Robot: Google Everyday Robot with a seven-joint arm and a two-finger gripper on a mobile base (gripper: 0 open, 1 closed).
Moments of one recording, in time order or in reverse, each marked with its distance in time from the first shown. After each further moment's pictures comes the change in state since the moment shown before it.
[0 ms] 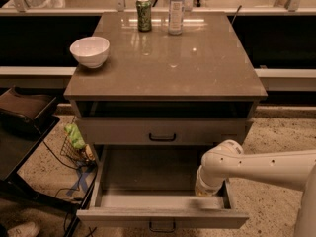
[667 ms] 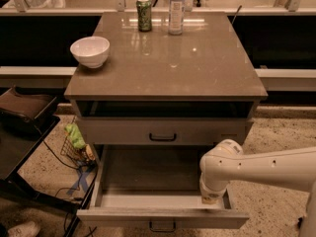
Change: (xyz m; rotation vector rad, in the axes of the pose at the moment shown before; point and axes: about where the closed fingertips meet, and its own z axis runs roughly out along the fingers) arm 0.019 0.035 -0.024 -0.058 0.124 0.102
